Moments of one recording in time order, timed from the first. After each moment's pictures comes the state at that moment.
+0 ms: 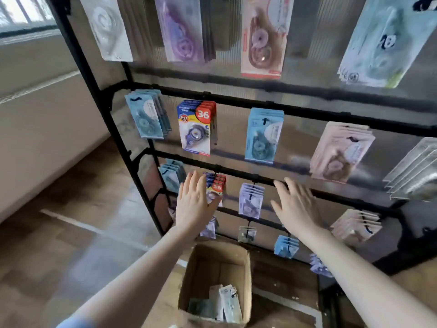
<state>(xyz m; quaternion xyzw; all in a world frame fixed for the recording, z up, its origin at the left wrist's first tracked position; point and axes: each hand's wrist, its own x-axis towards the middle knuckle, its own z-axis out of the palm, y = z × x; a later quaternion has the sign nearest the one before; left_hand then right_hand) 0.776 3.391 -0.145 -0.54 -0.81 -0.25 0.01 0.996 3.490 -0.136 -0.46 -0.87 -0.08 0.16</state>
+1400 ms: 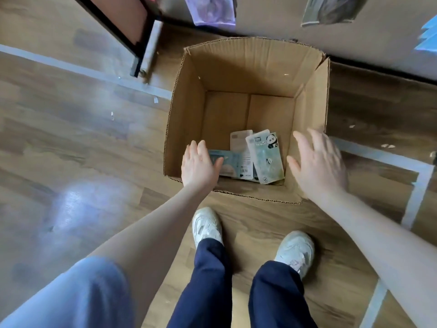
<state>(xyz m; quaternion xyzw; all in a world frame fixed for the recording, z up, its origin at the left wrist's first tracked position) 0.779 3.314 -0.755 -0.35 -0.89 0.03 -0.30 0.982 3.414 -0.724 -0.50 -0.84 0.21 -0.08</state>
